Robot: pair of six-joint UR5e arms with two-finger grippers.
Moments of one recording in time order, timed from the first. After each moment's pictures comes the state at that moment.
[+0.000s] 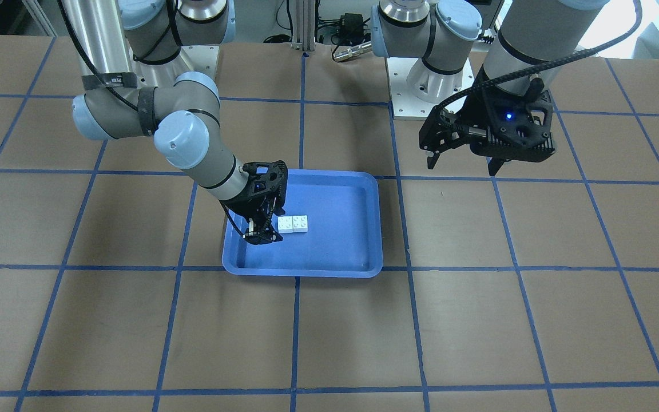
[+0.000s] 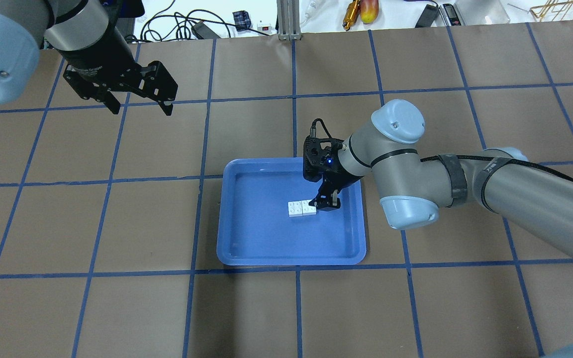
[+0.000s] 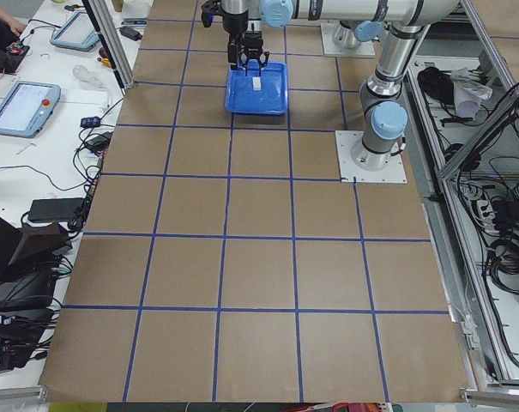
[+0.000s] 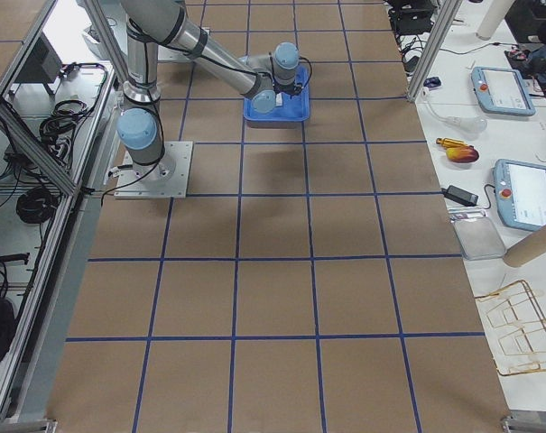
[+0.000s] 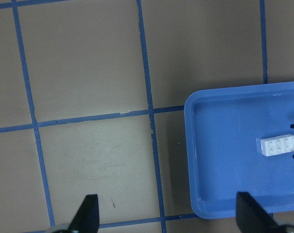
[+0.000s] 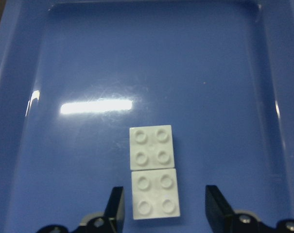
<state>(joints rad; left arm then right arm) -1.56 -1.62 -1.53 -1.54 1.55 0.10 1.74 -1.27 2.05 -2.48 -1.15 -1.29</state>
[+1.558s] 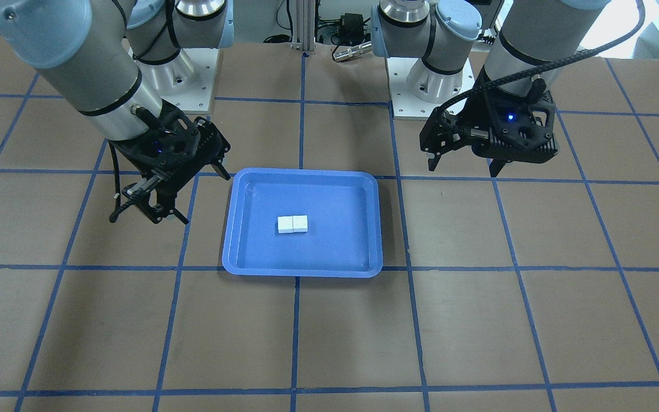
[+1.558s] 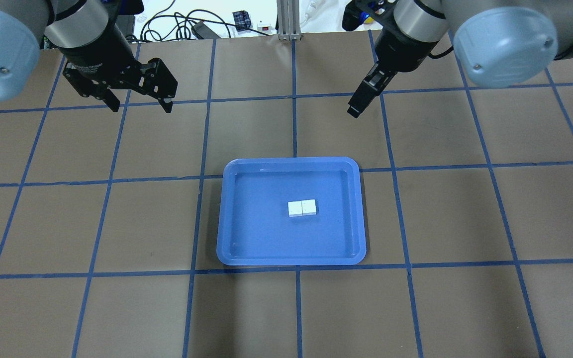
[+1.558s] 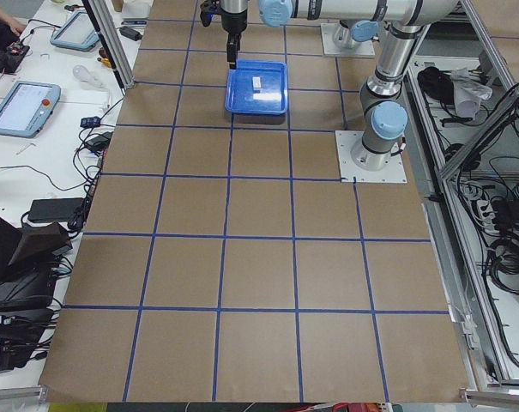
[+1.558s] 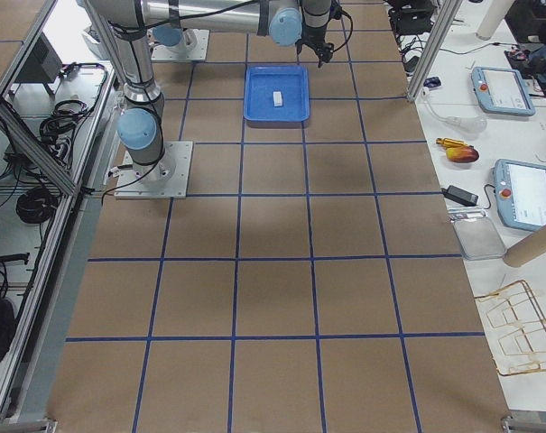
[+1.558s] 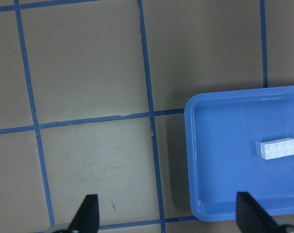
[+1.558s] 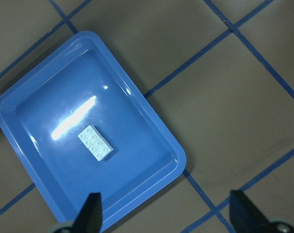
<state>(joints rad) -1.56 -1.63 -1.52 -1.53 1.56 0.09 1.62 -1.43 1.52 -1.73 -1.33 -0.77</state>
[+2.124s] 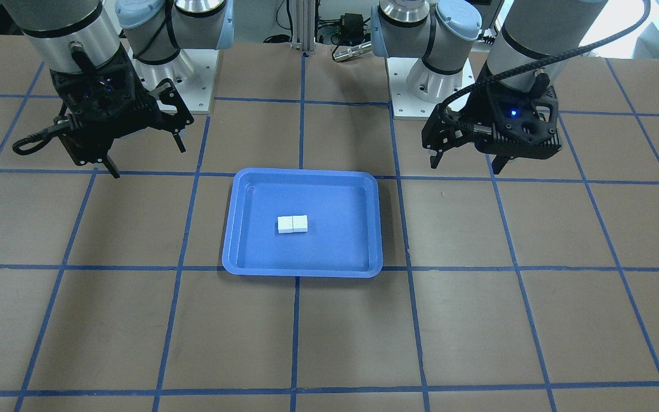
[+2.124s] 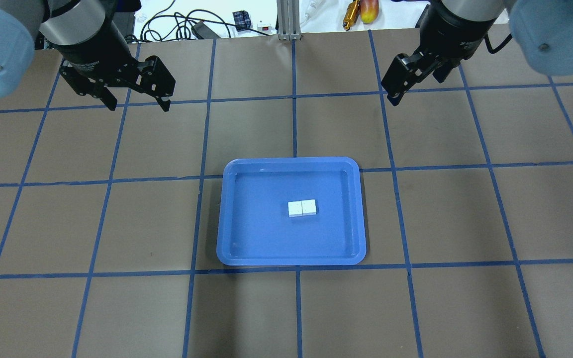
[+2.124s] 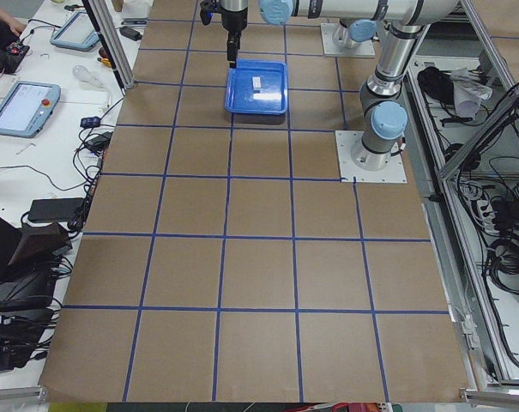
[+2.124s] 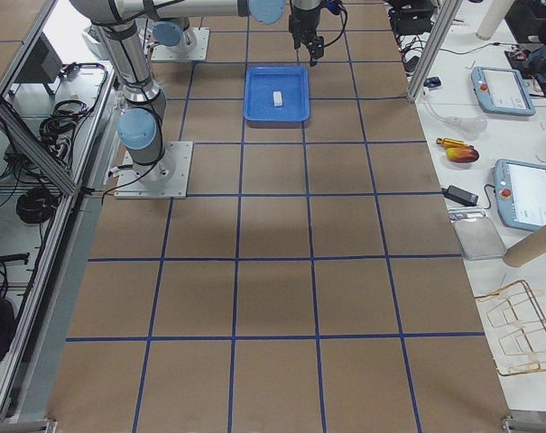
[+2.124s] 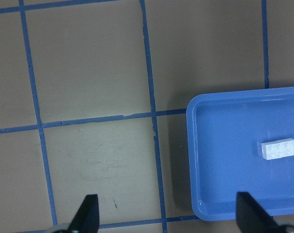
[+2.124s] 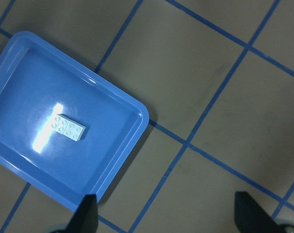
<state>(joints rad) -1.56 -1.62 -1.51 -1.55 1.56 0.09 1.60 -1.54 1.51 -1.60 -1.54 -0.38</state>
